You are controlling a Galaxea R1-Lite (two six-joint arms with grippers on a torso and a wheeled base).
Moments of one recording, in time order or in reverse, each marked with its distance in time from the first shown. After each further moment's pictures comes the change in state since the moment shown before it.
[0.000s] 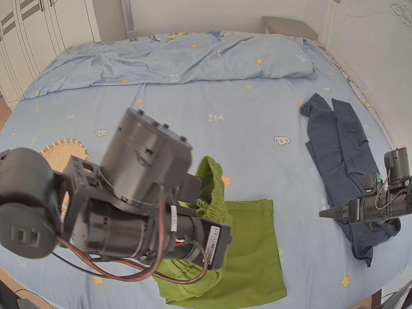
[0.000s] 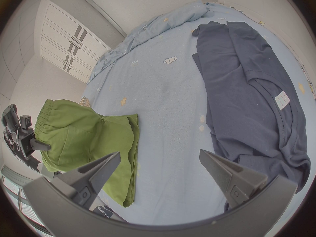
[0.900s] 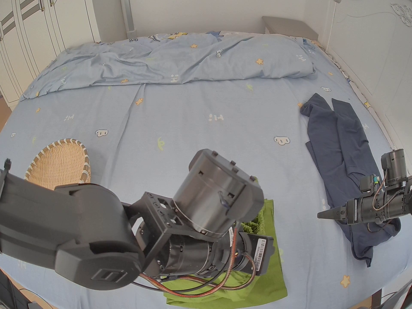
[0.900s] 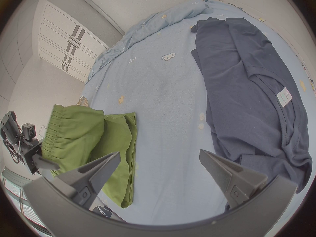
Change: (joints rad) left arm -0.080 0.180 -0.003 -0.194 0.010 -0.097; right arm -0.001 0.031 0.001 -0.012 0.000 0.001
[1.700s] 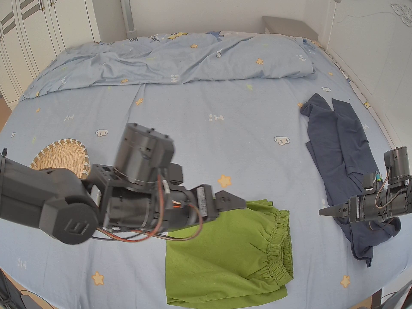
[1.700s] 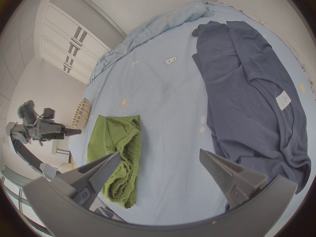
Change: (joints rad) left arm 0.271 -0.046 0.138 -0.222 -0.201 -0.225; right arm 0.000 -0.026 -0.005 0.002 0.007 0.007
